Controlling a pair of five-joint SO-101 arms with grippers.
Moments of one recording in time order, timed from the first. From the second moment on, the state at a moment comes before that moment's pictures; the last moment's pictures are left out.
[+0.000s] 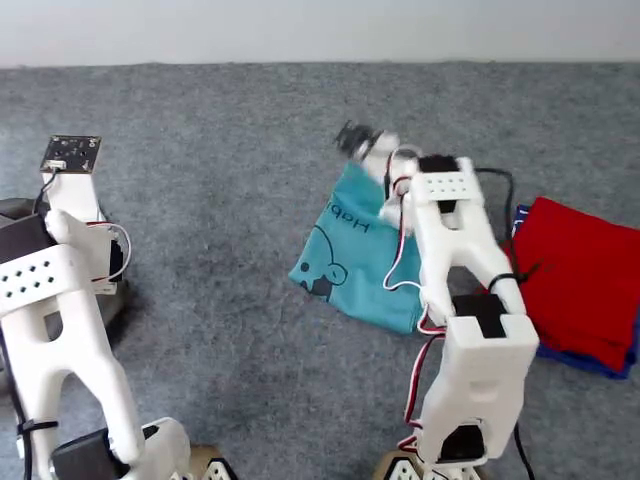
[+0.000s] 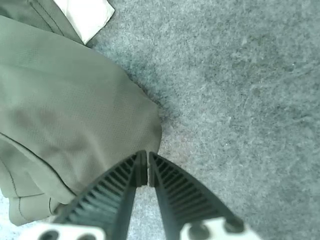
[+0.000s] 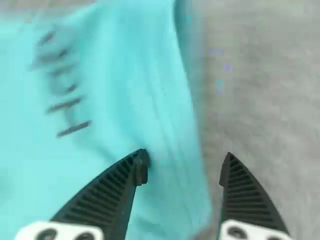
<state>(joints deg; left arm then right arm) -25.2 -19.5 19.6 88.8 -15.1 -6.1 24.1 -8.4 57.5 41.9</state>
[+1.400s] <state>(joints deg) -25.2 -19.5 19.6 88.8 -15.1 -12.0 33.8 -15.8 76.7 -35.6</state>
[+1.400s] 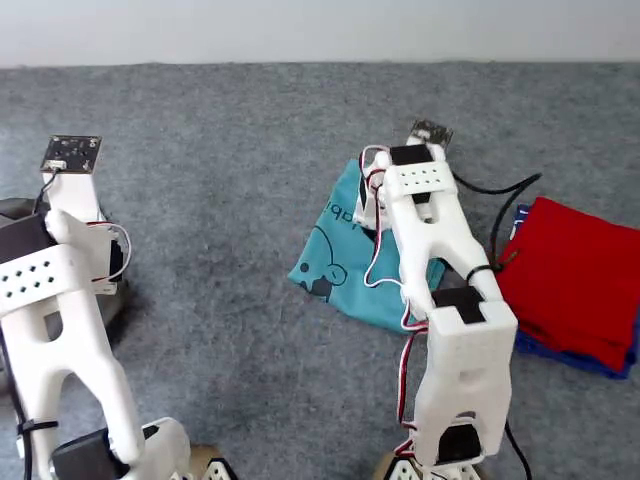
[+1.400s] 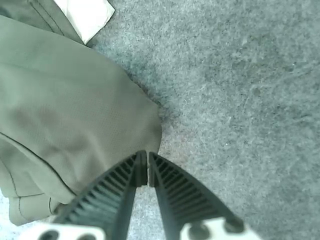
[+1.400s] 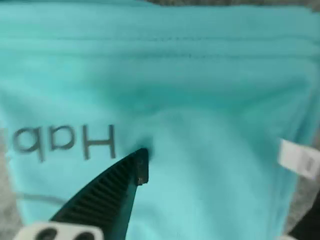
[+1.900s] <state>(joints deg) -25.2 -19.5 19.6 89.1 -15.1 -8.9 40.2 -18.5 75.2 -35.1</state>
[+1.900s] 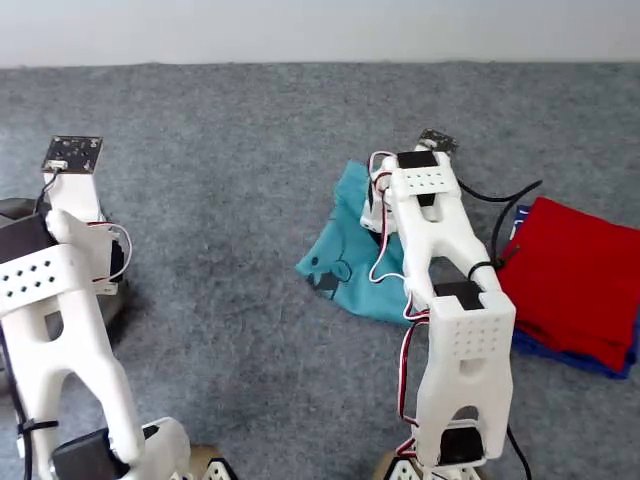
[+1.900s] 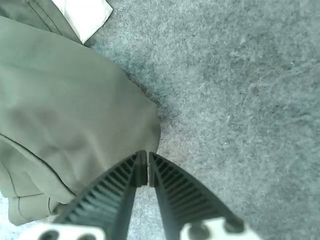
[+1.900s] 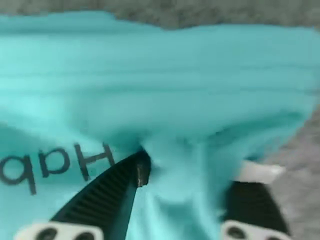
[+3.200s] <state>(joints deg) -25.2 -19.5 19.6 89.1 -15.1 16.9 -3.9 -17.3 95.9 3.4</state>
